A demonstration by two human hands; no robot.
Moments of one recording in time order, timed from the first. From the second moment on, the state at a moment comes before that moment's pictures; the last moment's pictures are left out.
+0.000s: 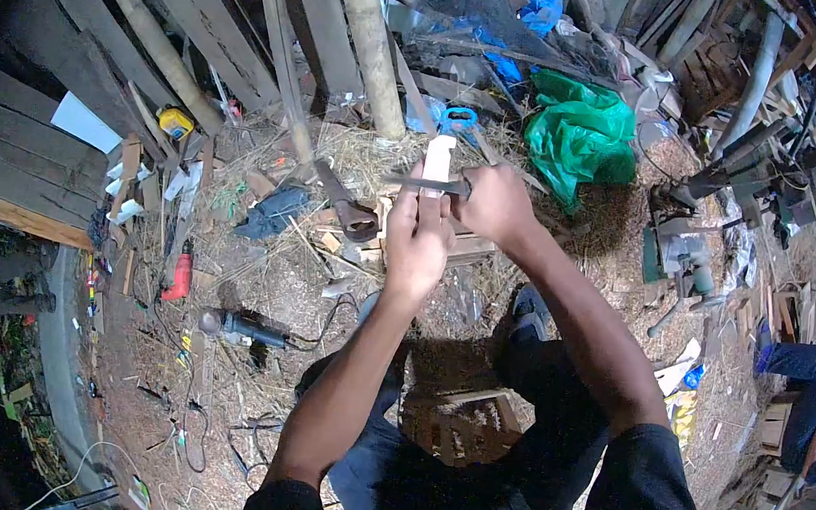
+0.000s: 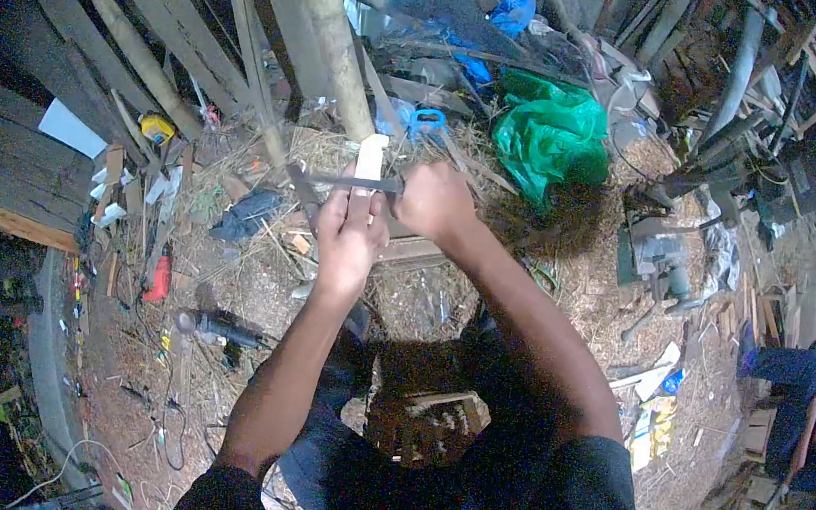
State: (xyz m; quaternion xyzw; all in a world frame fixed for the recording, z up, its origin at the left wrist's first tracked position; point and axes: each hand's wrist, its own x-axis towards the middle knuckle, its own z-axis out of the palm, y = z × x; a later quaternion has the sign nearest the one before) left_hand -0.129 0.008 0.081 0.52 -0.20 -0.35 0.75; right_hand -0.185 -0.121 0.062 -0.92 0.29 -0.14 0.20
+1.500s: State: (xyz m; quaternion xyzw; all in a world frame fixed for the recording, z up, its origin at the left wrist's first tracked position) left_hand -0.090 -0.002 0.063 0.46 -0.07 -0.34 0.82; right_hand -0.218 -0.112 0.081 -0.59 0.33 -0.26 0.69
